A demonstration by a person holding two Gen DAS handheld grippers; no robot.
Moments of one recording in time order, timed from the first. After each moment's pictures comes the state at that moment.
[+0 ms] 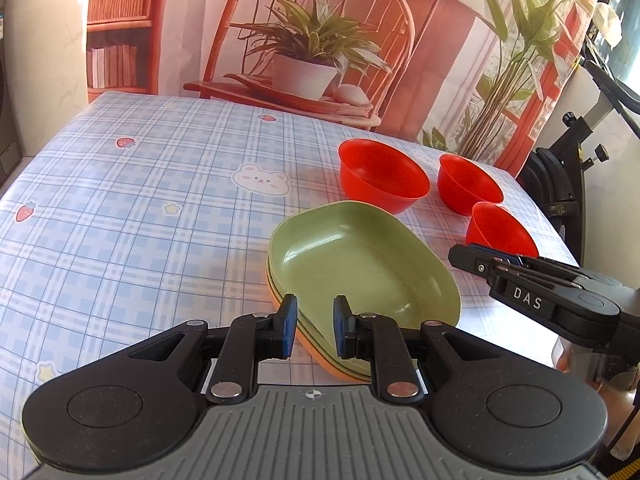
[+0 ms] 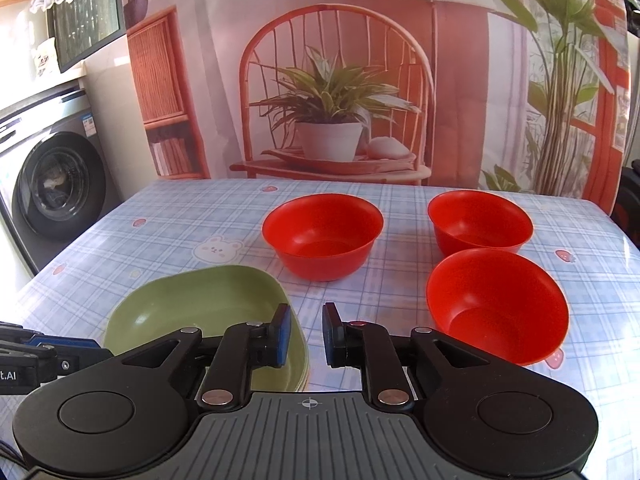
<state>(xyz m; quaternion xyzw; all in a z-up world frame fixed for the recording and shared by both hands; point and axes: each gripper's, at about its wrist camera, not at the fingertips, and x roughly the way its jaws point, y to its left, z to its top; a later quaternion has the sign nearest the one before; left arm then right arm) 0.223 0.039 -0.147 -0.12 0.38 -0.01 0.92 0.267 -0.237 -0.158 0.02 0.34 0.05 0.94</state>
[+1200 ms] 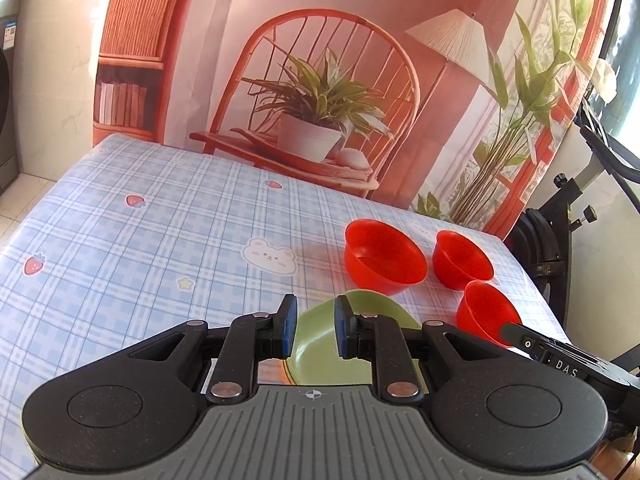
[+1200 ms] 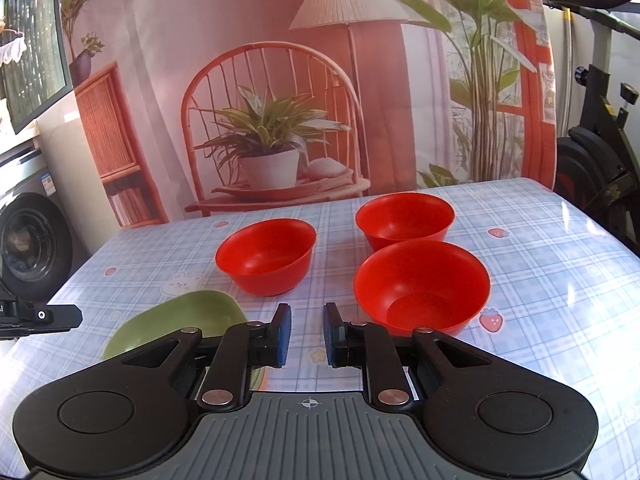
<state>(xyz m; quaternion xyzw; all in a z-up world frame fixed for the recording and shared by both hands) 0.236 0.069 -0.108 -0.15 0.31 -0.01 0.94 0.236 -0.272 -0.141 0.08 0.30 -0.03 0.95</state>
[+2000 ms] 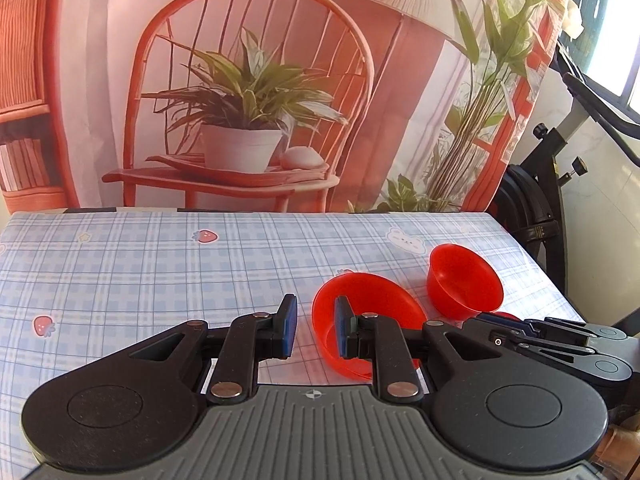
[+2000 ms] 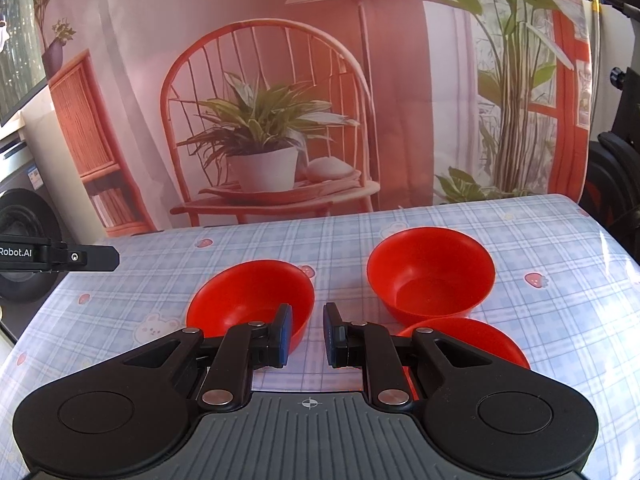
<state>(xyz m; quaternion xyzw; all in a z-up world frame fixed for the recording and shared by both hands) 0.389 0.040 -0.107 -0.07 0.35 -0.11 0.93 0.358 -0.278 -0.155 0.08 0.35 -0.02 0.93</state>
